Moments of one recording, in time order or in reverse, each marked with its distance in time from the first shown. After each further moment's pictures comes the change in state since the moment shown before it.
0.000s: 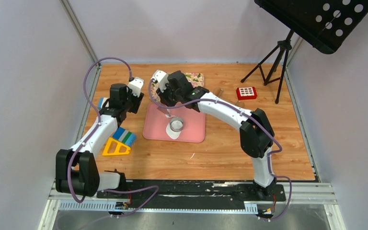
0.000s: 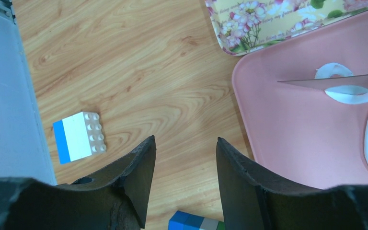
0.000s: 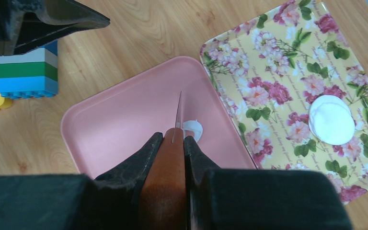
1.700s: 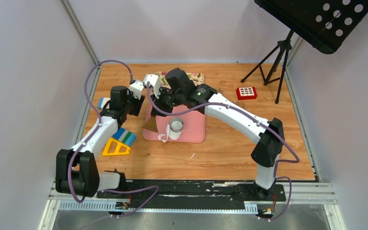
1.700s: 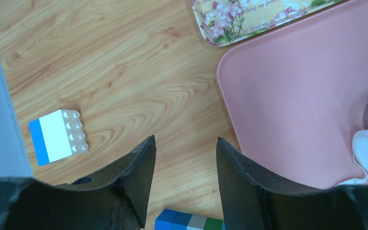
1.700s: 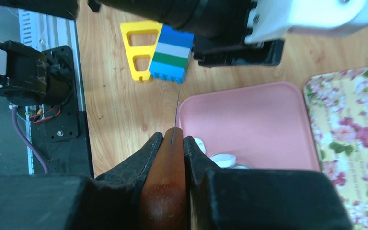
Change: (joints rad) left arm 0.000 -0.003 -0.038 0.003 0.049 -0.018; right arm 0.096 -0.139 0.084 -0.251 -0.309 0.014
